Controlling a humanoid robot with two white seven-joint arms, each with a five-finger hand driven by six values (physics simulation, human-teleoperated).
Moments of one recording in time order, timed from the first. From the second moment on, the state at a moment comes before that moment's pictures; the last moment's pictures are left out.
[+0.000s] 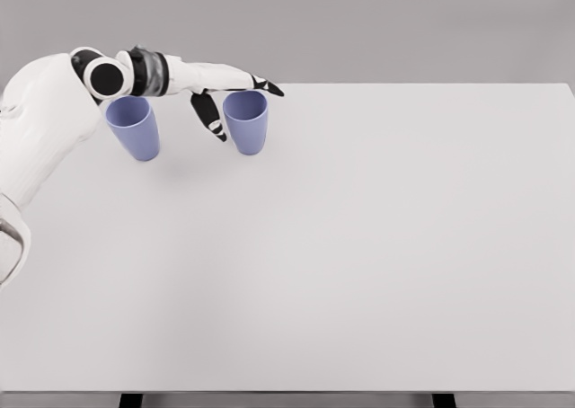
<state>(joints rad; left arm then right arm) -1.20 0.28 -1.04 -0.56 -0.14 -0.61 -0.61 -0.02 0.00 -0.04 0.15 0.07 -0.14 0.56</state>
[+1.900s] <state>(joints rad) -1.36 0.75 -1.18 -1.04 0.13 -0.61 -0.61 -0.02 0.00 -0.04 0.15 0.07 -0.14 0.56</state>
